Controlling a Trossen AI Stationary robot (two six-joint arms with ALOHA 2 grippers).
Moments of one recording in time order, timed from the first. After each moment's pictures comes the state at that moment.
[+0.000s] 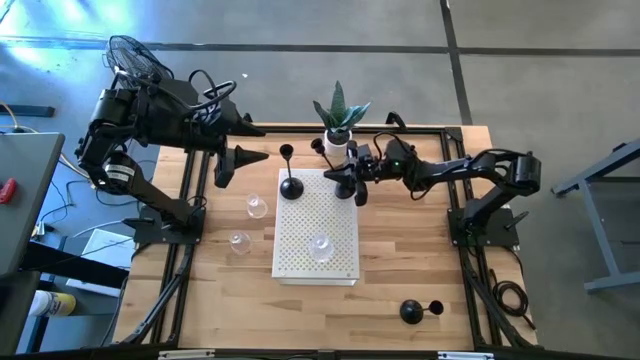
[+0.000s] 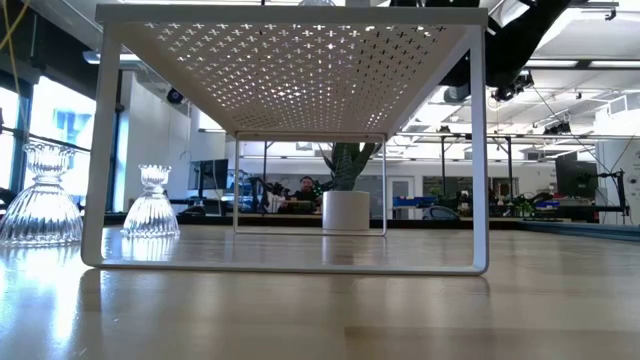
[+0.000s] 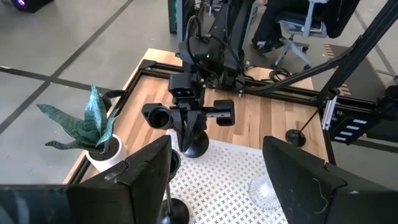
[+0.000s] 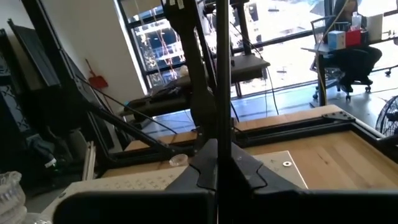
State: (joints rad) left arm 0.00 1.45 2.36 -1.35 -0.15 -0.16; right arm -0.32 1.57 0.74 0.91 -0.44 0.26
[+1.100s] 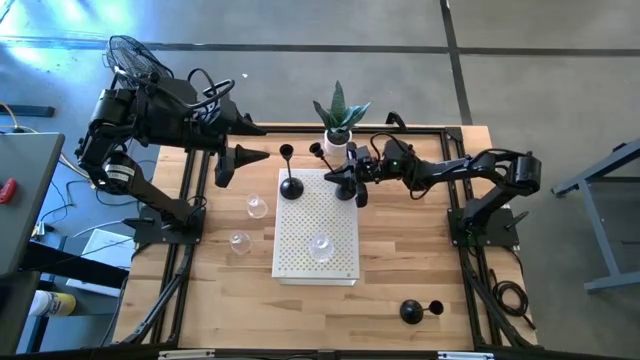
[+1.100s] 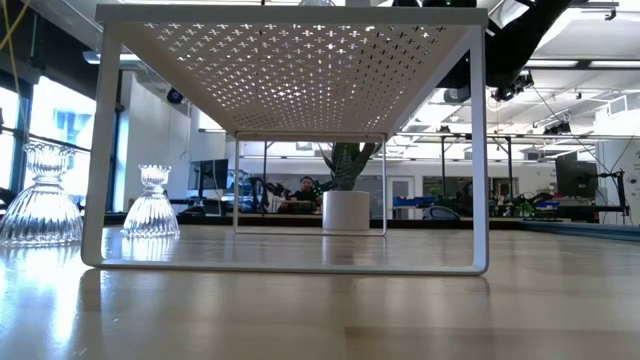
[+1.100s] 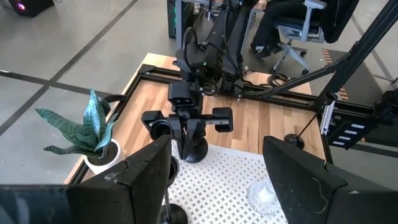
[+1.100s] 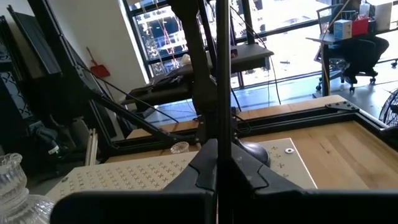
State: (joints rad) left arm 0.00 1.45 2.35 -1.33 -0.15 -0.16; right arm -0.32 1.57 0.74 0.87 -0.47 0.23
